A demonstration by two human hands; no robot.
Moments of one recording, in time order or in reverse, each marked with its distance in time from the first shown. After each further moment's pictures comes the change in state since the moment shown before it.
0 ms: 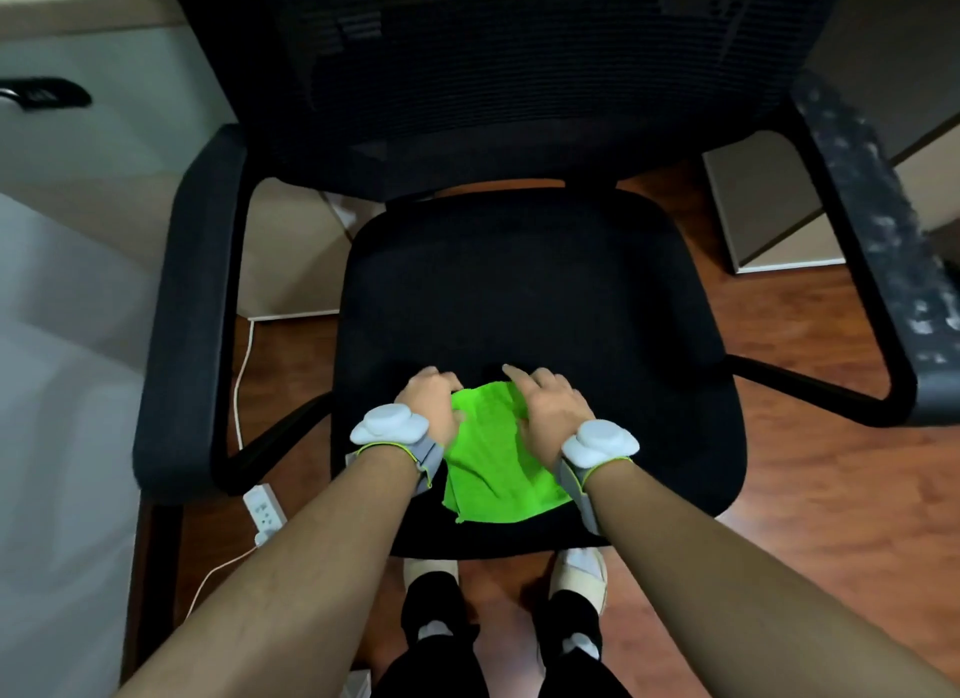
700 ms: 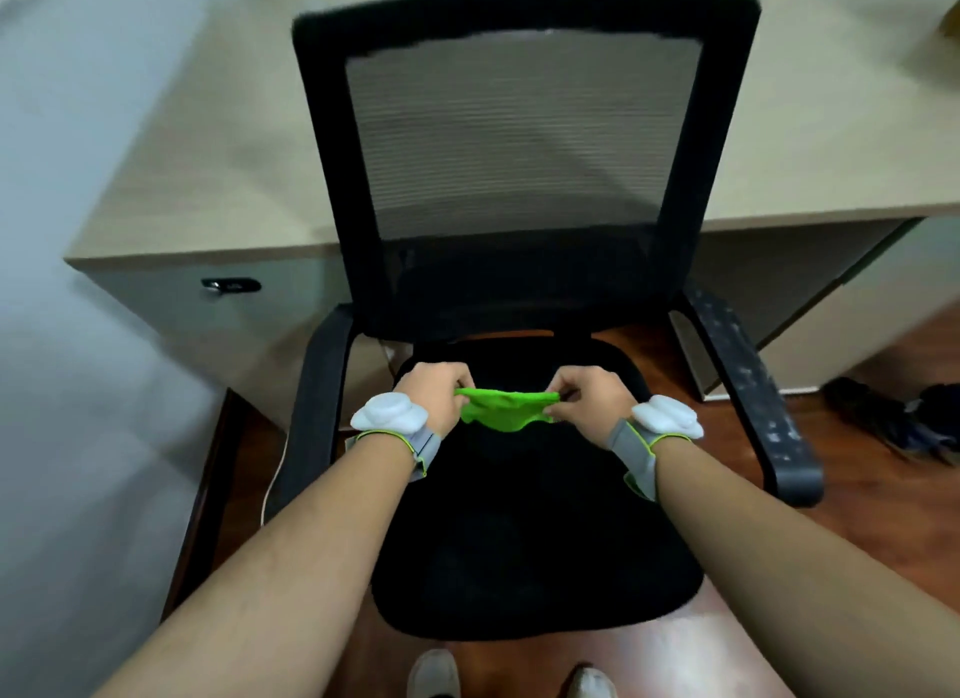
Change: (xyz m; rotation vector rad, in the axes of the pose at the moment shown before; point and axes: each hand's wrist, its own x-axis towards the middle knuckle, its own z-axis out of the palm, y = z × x) left_hand -0.063 0.046 -0.196 -0.099 0.308 0.163; right_hand -0.055 -0.051 -0.211 0.431 0.248 -0.011
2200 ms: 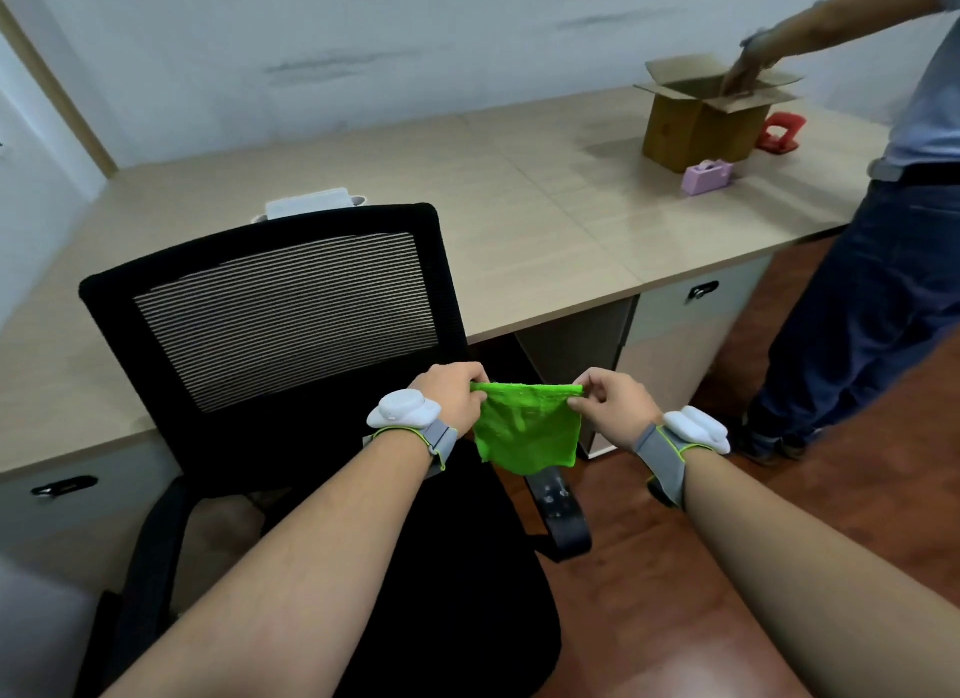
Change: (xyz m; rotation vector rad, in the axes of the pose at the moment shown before) left_hand 0.019 0.311 -0.023 0.121 0.054 0.304; right_hand -0.097 0.104 -0.258 0.047 0.397 0.092
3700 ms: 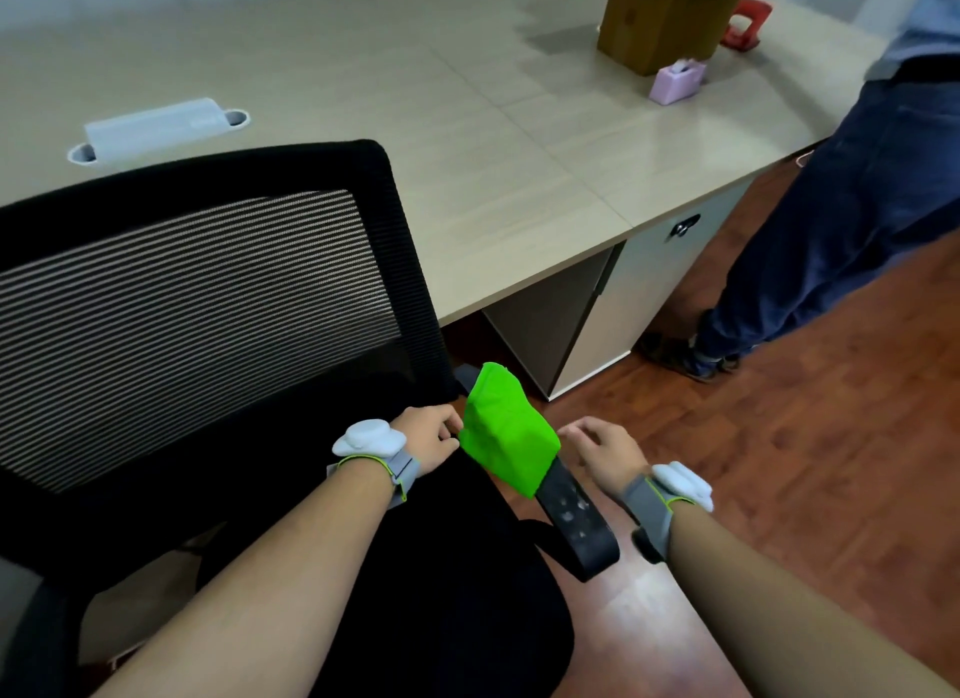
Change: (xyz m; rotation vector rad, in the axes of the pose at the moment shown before) left_hand 0.095 -0.098 0.094 -0.181 -0.507 0.108; right_hand 0.041 0.055 0.101 0.089 0.038 0.447
